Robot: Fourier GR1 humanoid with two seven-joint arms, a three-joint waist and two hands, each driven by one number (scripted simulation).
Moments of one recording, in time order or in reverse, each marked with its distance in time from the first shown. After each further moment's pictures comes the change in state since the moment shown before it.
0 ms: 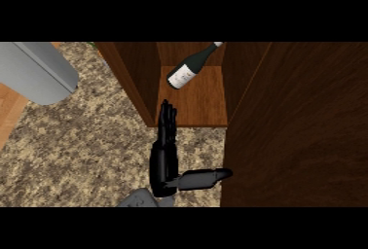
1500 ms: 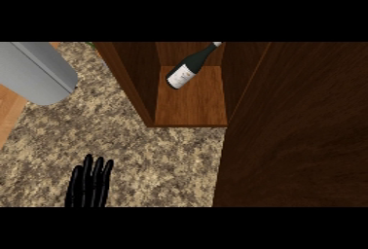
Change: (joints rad) left arm 0.505 0.474 -0.044 -0.704 -0.125 -0.096 0.063; right arm 0.076 -0.008 0.109 0.002 -0.055 0.142 0.094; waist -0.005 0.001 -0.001
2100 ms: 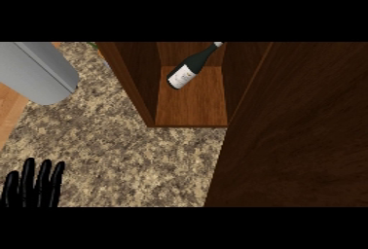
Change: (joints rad) left arm 0.185 0.147 0.230 -0.093 0.129 -0.169 -0.079; right arm 0.088 0.047 0.283 -0.008 -0.013 0.028 0.047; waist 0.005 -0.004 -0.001
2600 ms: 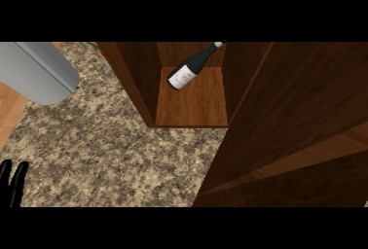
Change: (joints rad) left arm 0.127 0.103 0.209 -0.019 0.120 -0.155 -0.010; right arm -0.043 0.070 0.241 0.004 0.058 -0.108 0.043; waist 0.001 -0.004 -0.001
